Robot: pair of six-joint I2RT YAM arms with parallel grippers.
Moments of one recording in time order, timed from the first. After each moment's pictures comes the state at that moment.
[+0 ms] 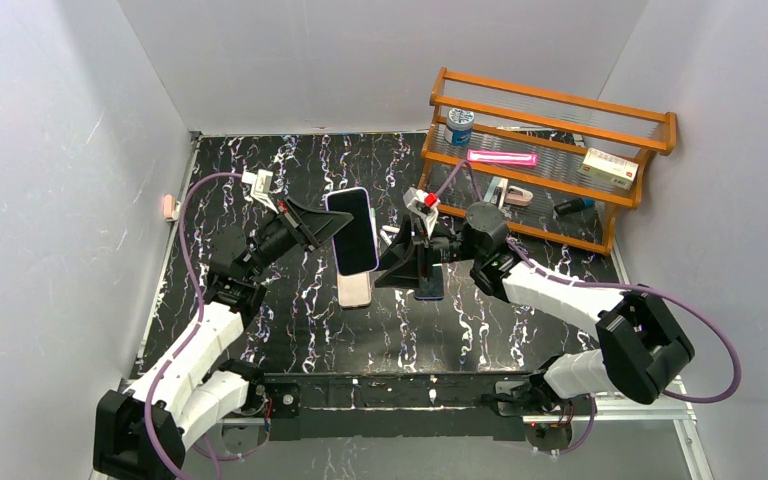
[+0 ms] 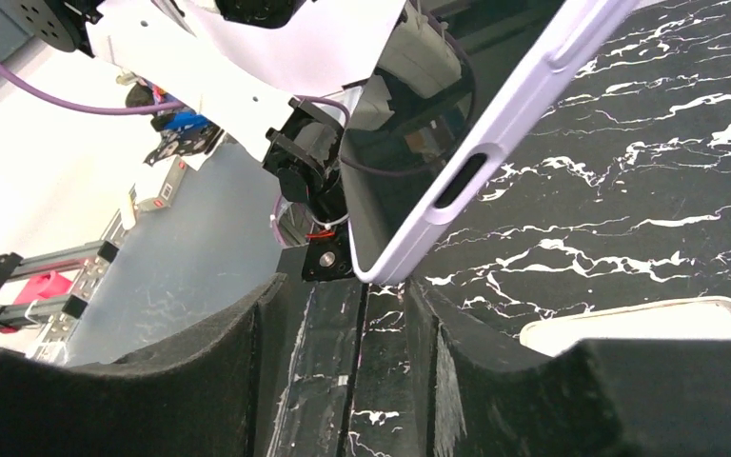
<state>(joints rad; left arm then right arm) -0.32 0.92 0.56 0.62 0.61 -0.99 0.72 1.34 0.73 0.68 -1.03 0.46</state>
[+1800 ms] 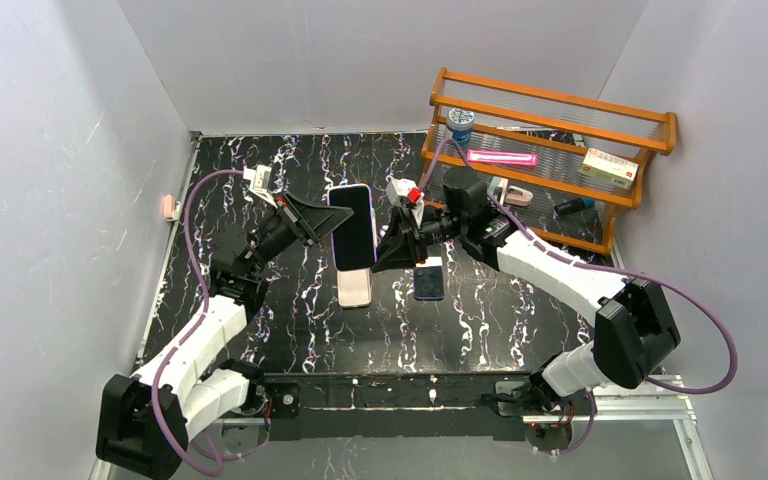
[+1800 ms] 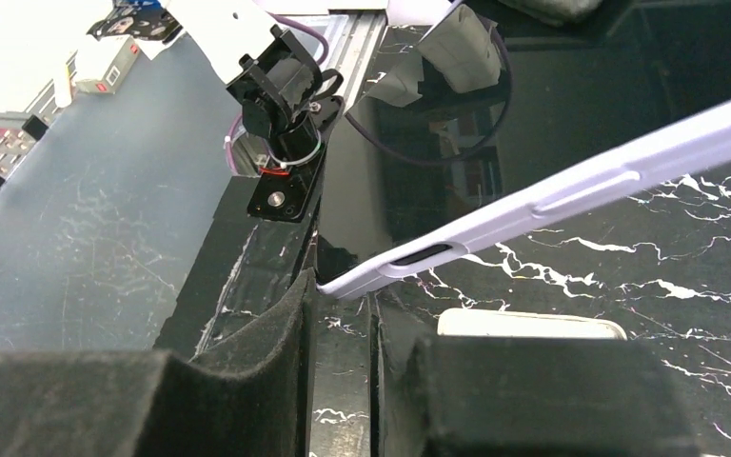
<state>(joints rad) -0.32 0.98 0.55 0.75 0.64 -1.10 0.71 1.43 1.05 0.14 -1.16 -0.06</state>
